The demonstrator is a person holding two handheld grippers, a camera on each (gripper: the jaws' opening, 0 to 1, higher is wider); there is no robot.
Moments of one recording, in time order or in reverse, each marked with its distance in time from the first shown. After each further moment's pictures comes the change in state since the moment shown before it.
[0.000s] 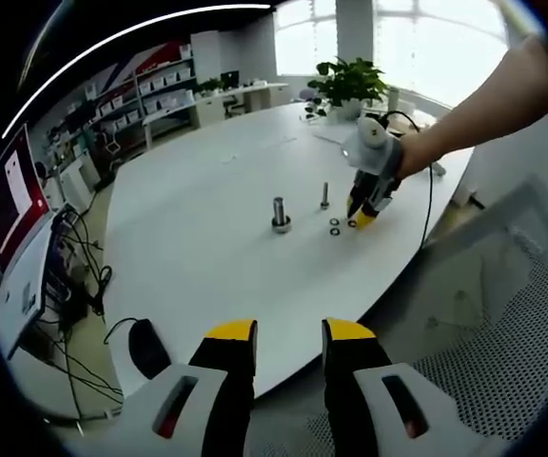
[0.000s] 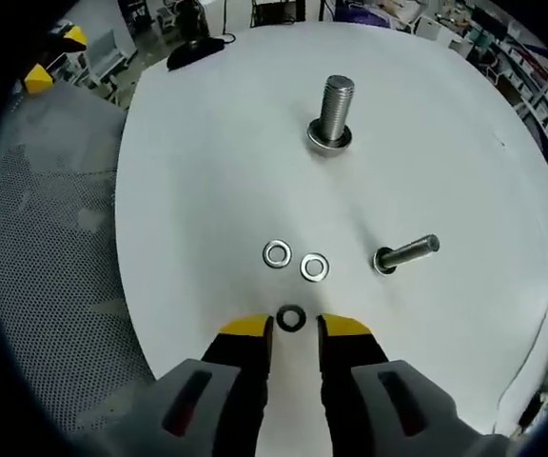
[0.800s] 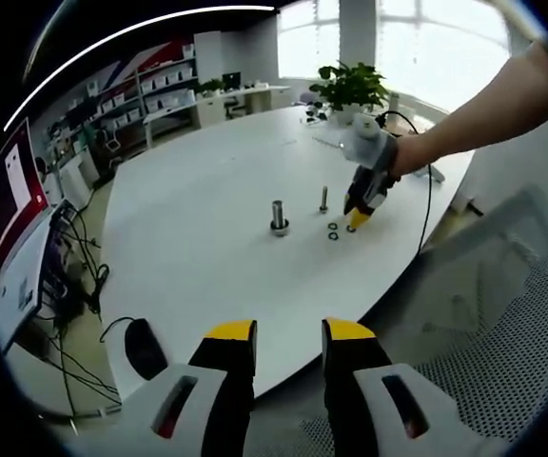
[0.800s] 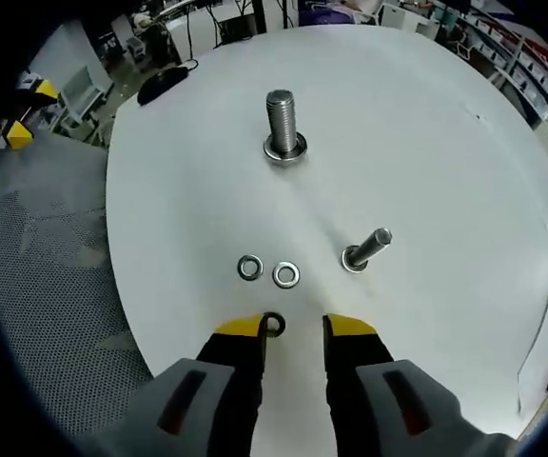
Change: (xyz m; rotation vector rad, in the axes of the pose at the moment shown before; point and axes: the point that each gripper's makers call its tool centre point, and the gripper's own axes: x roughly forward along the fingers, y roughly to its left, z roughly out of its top) left arm -0.001 -0.002 0.002 -0.024 -0.013 -0.015; right arm -0.005 -0.015 0.000 0.168 -0.058 0.003
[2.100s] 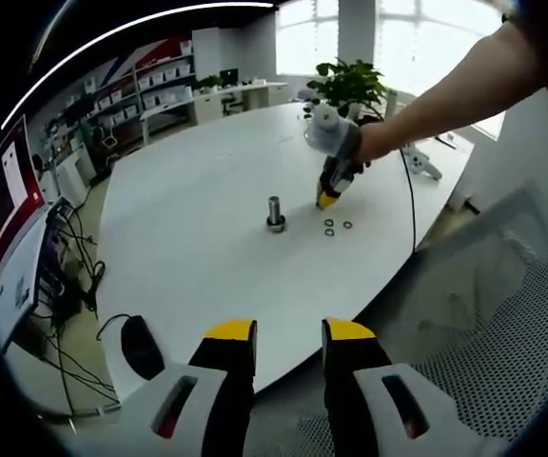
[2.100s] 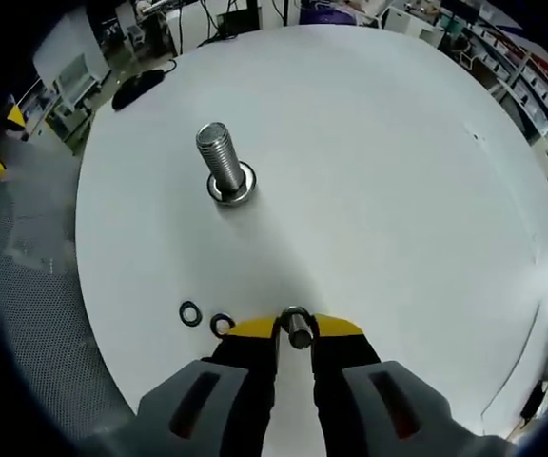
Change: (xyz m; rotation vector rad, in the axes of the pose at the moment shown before) left arm 0.001 -0.003 -0.003 -0.003 0.014 -0.015; right arm 0.019 -0.052 0.038 -0.050 0.039 -0.063
